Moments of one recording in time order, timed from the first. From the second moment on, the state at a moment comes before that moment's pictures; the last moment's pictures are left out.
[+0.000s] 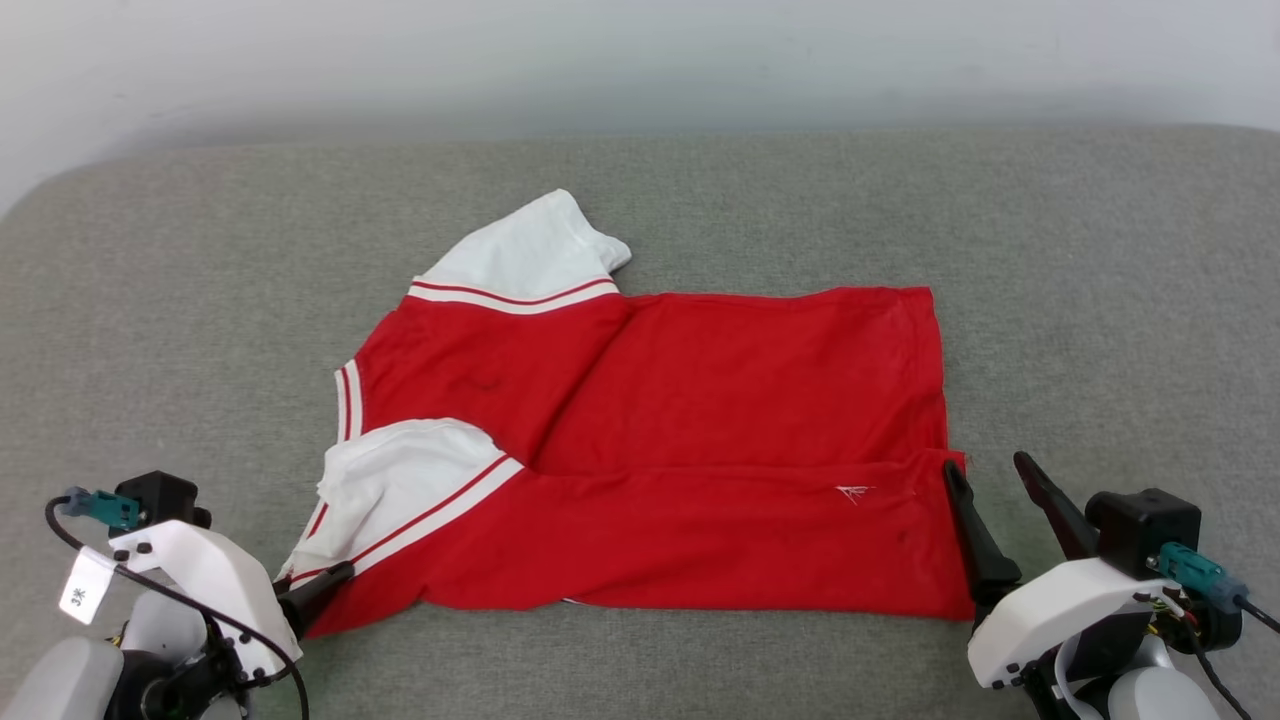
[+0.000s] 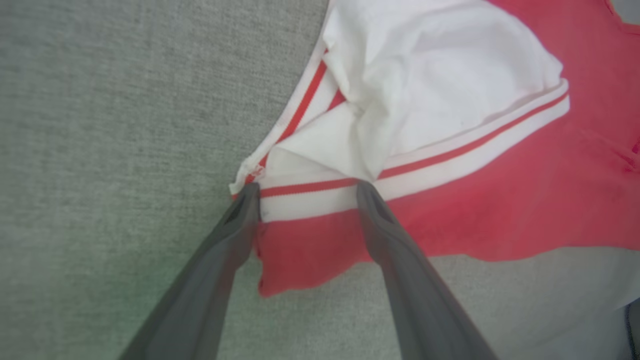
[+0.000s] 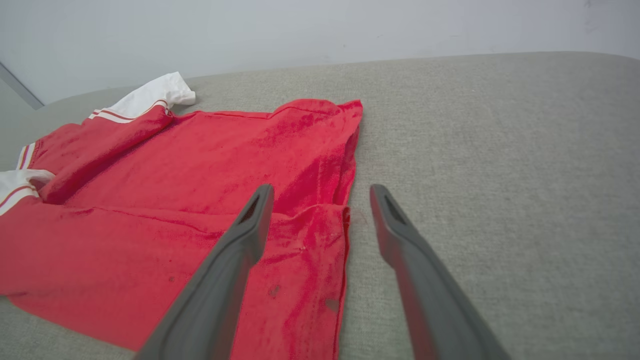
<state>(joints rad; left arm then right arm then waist) -0.20 0.53 -0.24 0.33 -0.98 0.01 0.59 -0.08 -0.06 0.00 0.15 0.18 0.13 0.01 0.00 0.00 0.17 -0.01</state>
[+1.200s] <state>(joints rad) -0.17 0.50 -0.27 0.13 -0.94 0.03 0.52 -0.13 -0.16 0.07 0.22 0.33 0.13 0.76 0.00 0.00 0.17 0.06</state>
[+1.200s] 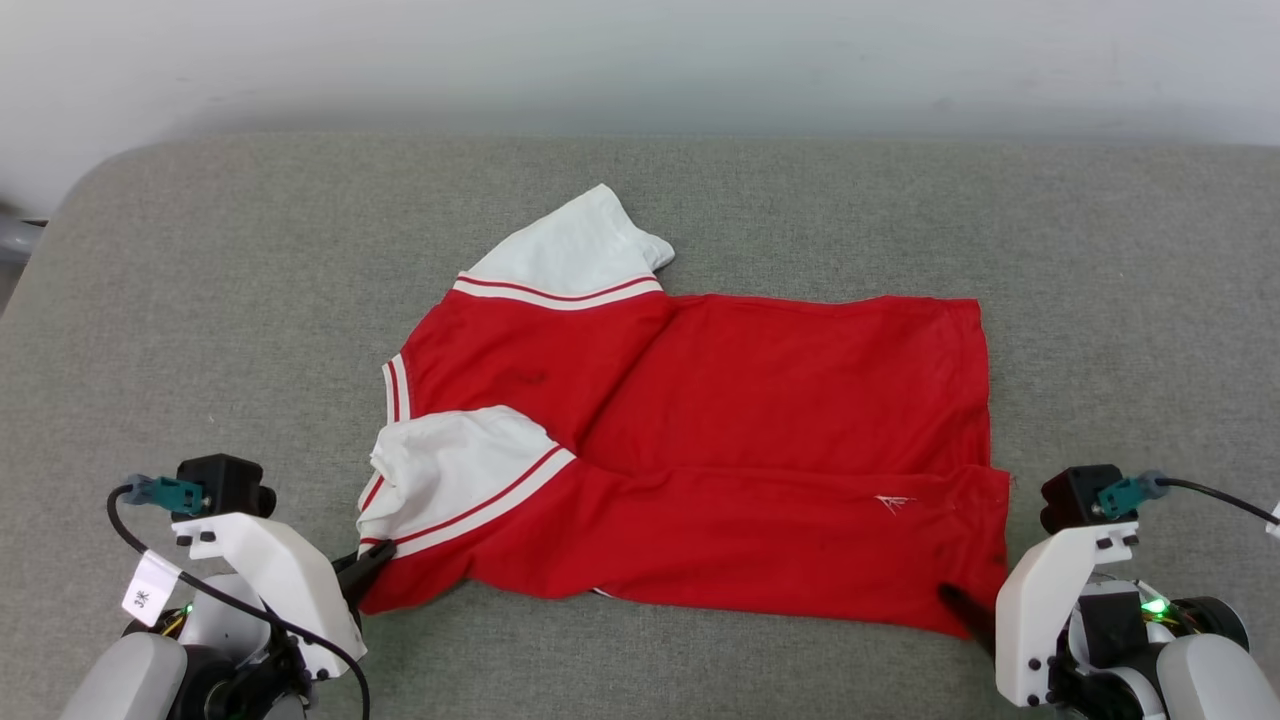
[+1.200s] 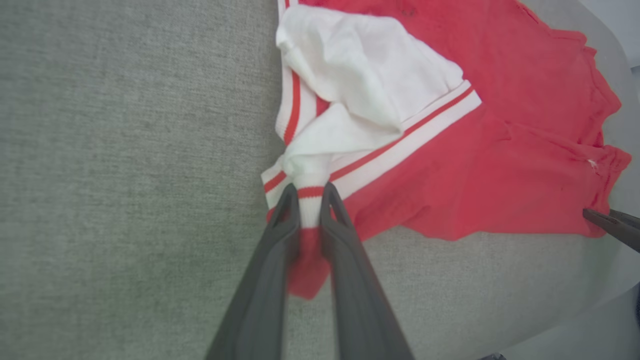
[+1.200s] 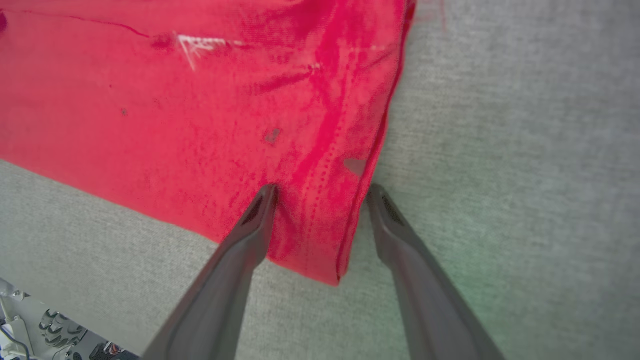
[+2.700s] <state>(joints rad) 0.05 0.49 -0.26 0.06 -0.88 0.14 0.38 0.19 -0.09 -0.09 -0.03 0.33 0.13 0.45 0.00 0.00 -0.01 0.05</state>
